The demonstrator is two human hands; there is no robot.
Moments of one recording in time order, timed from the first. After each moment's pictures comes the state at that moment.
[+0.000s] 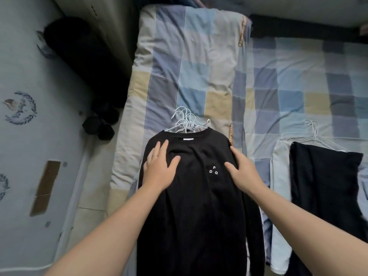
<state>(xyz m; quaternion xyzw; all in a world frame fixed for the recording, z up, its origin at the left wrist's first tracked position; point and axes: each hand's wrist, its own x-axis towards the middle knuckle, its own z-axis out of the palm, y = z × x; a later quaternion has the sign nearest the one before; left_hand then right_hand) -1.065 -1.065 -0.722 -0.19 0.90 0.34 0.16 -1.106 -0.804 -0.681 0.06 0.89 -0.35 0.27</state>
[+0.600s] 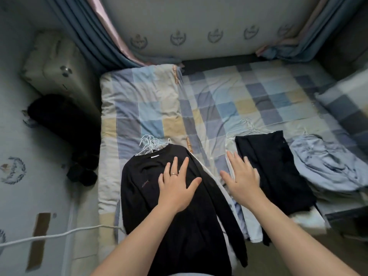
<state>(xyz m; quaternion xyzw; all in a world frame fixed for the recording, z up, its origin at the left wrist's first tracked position) -0.969 -0.904 -0.552 0.04 0.95 0.26 0.19 -0.951 -0.690 -0.512 0.11 0.95 -0.26 0.11</state>
